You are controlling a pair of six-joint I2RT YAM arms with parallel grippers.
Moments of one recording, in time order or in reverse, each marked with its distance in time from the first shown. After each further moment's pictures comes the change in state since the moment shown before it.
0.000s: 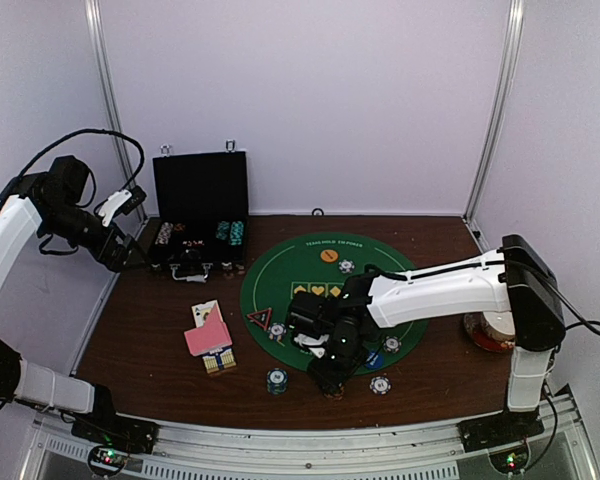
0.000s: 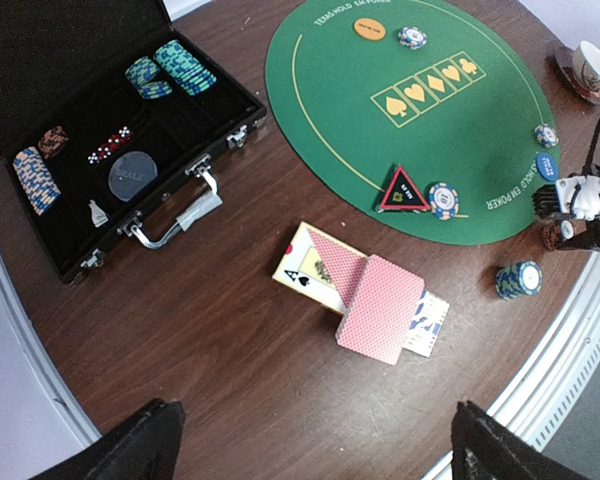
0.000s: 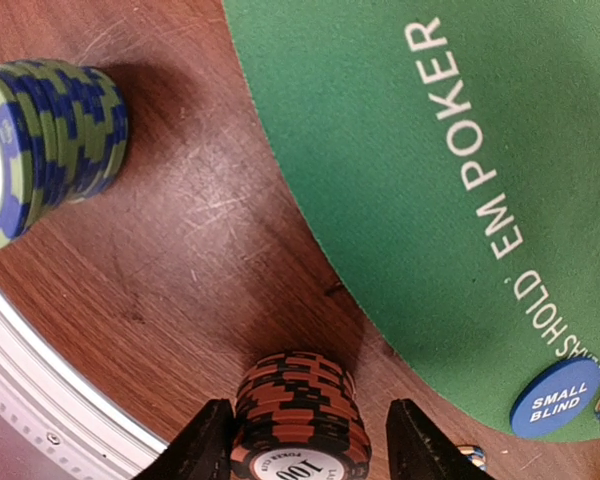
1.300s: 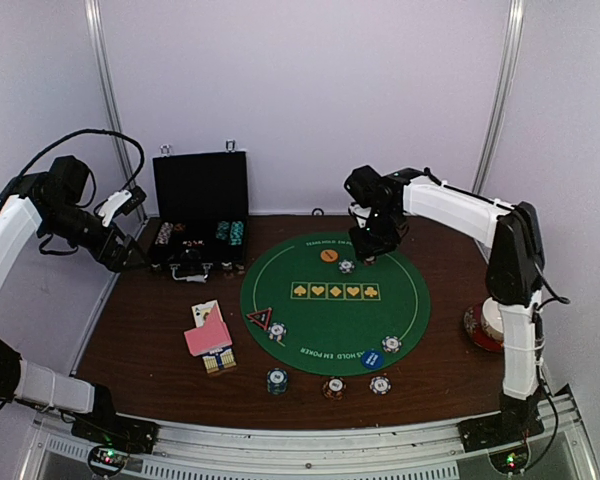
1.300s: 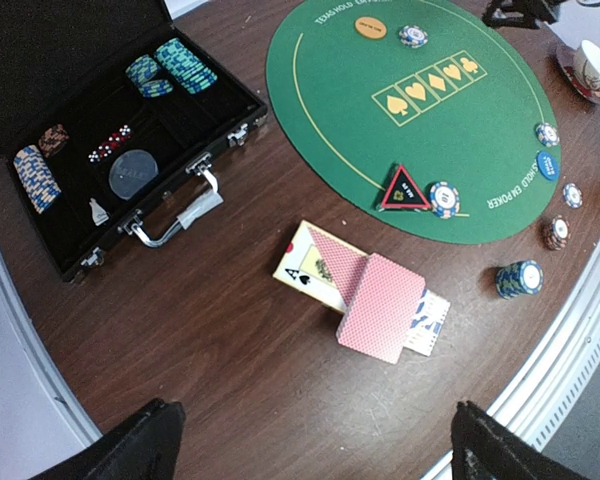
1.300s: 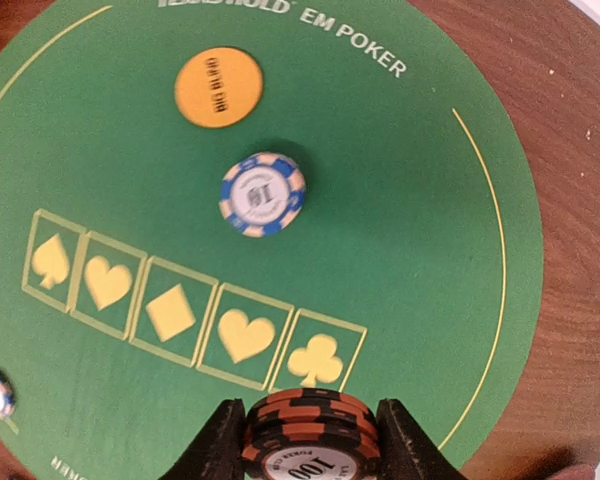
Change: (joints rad) left arm 0.000 0.000 0.000 -0.002 -0.003 0.000; right arm -0.557 0.157 0.552 -0.144 0.197 -0.100
